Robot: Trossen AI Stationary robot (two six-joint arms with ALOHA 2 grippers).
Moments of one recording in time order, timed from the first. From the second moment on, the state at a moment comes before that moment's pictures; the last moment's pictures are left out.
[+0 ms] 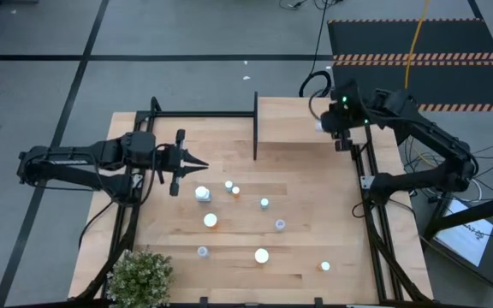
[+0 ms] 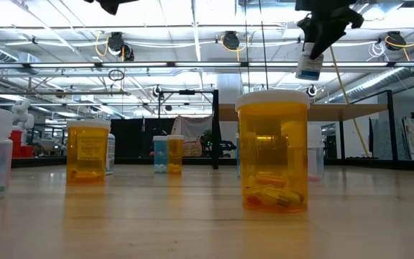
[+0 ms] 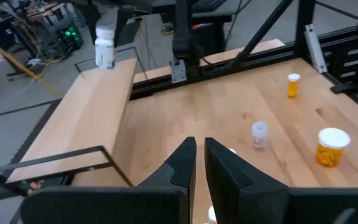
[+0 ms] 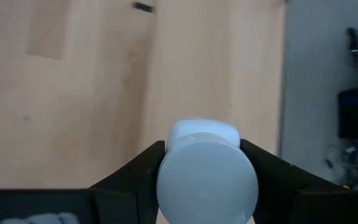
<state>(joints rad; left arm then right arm) 0.06 0.86 0.86 -0.28 0.06 0.27 -0.61 1.18 1.37 -1.18 0.03 -0.79</state>
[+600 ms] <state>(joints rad) 0.11 0.86 0.86 -0.28 0.06 0.23 -0.95 1.26 1.42 -1.04 -0.05 -0.99</state>
